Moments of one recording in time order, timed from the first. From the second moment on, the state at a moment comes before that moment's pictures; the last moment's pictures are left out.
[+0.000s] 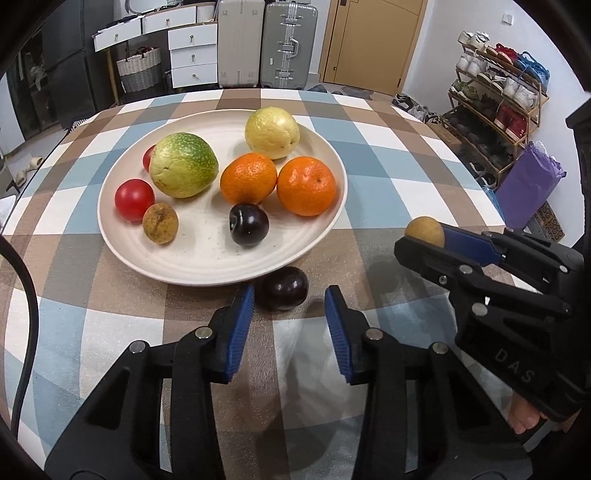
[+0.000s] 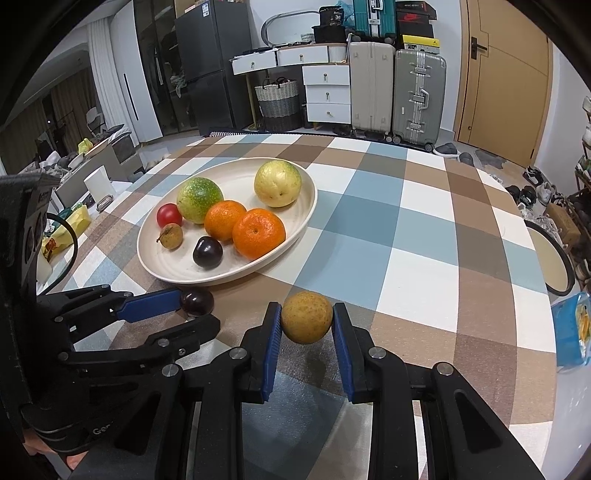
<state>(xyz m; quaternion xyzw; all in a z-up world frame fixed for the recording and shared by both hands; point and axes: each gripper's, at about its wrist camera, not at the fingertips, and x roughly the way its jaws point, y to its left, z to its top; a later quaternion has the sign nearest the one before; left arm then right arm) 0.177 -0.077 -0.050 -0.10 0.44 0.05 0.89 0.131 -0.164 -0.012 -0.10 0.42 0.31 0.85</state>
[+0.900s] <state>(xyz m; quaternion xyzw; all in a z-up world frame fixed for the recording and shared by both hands) 0.143 -0.058 -0.028 -0.11 0.41 0.01 0.91 0.122 -0.160 -0.002 -0.08 0.38 0.34 0.85</state>
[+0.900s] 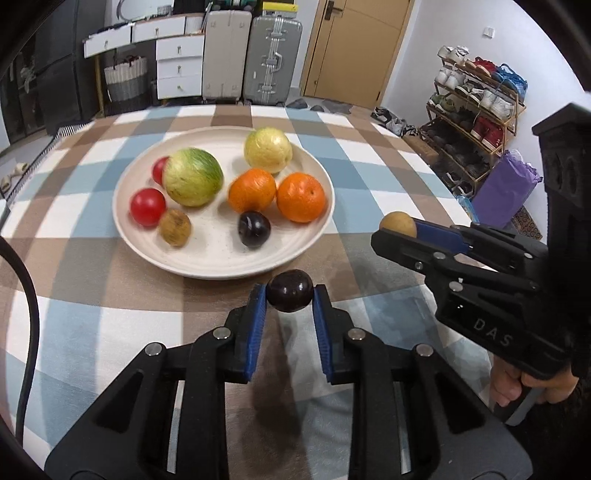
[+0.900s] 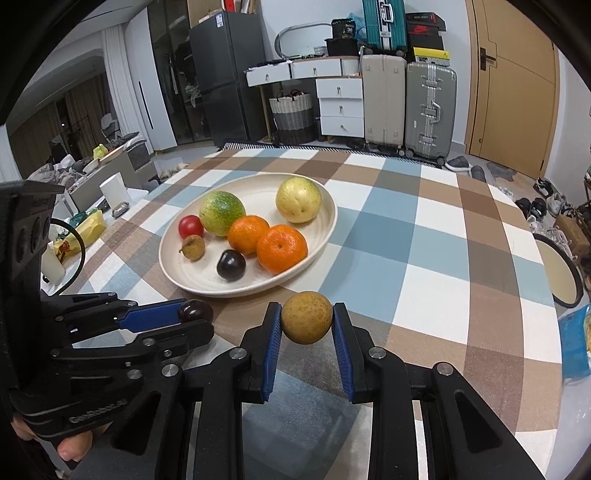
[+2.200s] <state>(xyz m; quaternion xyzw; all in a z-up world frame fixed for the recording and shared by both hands) 0.169 0.022 -0.015 -0.10 0.37 0.00 0.92 0.126 -0.103 0.004 -0.07 0.36 0.37 0.85</state>
